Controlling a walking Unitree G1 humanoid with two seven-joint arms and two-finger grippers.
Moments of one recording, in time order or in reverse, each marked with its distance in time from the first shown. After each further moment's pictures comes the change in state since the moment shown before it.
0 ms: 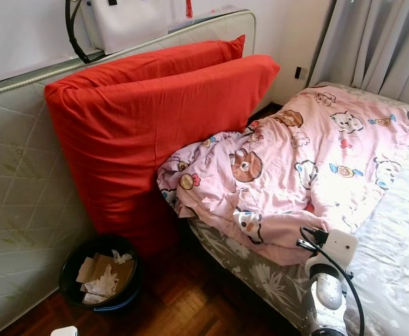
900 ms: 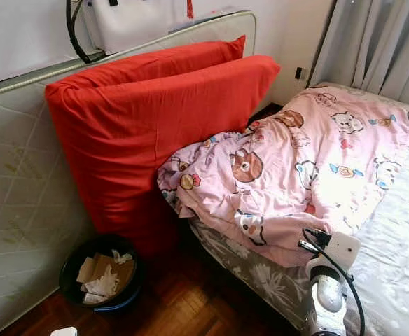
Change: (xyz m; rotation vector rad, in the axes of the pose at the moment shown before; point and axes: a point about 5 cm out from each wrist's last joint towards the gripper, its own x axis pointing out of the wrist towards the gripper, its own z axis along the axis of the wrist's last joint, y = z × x) left arm 0.000 -0.002 -0.002 0.013 0.018 -0.013; right arm -0.003 -0.003 -0.003 0.030 0.003 -0.019
